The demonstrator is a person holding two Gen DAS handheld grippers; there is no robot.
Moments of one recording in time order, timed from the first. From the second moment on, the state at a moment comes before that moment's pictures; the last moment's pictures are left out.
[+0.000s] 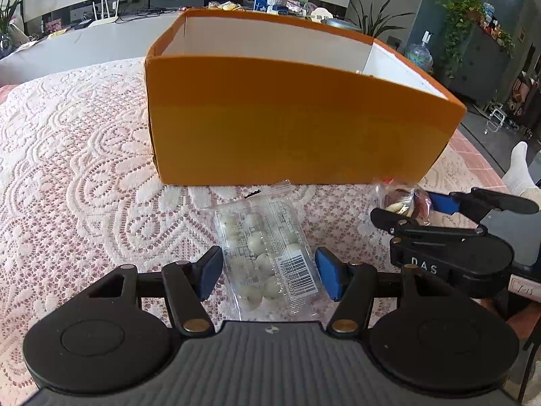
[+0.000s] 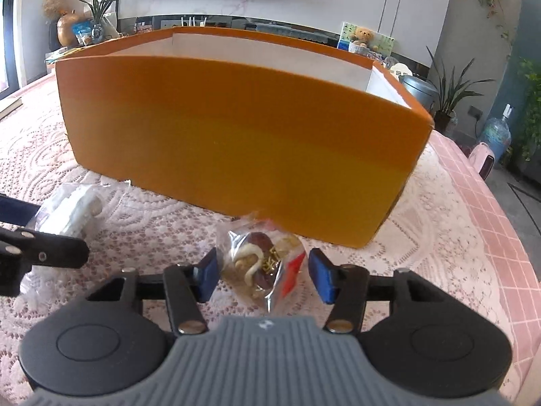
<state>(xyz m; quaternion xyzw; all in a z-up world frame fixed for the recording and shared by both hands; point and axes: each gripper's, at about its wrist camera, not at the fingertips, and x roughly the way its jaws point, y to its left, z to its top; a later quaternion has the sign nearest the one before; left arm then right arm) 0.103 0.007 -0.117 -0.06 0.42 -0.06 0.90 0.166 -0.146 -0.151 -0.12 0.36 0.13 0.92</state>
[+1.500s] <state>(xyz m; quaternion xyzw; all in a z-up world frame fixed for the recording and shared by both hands) 0.090 -0.020 -0.078 -0.06 0.40 -0.16 0.90 0.118 -0.195 -0.072 -0.01 0.35 0.11 0.93</state>
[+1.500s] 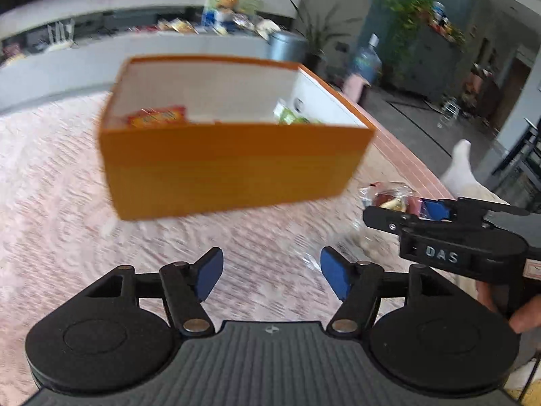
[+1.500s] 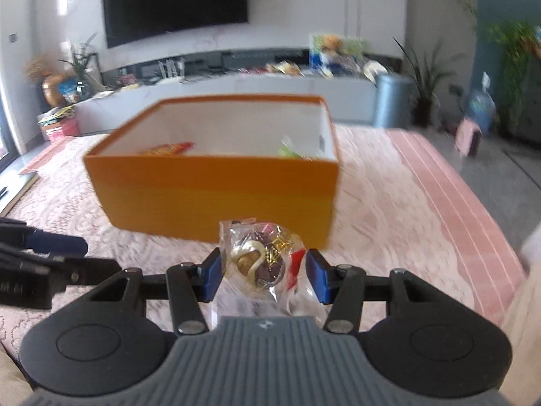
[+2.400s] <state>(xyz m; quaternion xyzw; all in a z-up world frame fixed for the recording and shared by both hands) 0.145 -0.131 -0.138 0.19 0.43 -0.35 0.81 0.144 -0.267 -0.125 0.12 0.46 0.05 0.88</state>
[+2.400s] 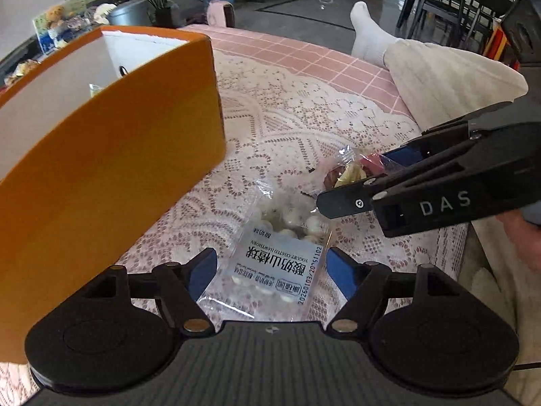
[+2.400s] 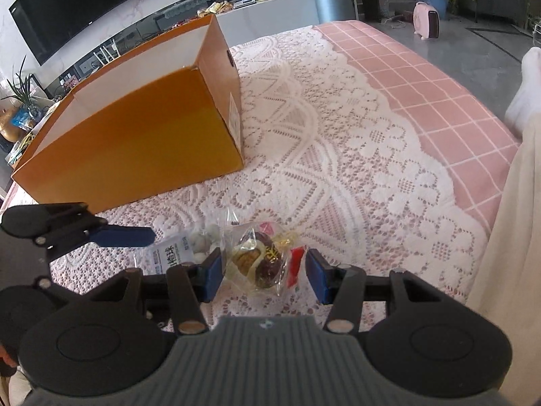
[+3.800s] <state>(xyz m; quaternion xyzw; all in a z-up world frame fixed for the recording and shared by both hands) 0.089 -0.021 -0.036 -0.03 0.32 -0.18 0.93 0.123 -0.216 -0.058 0.07 0.36 0.13 0.92</state>
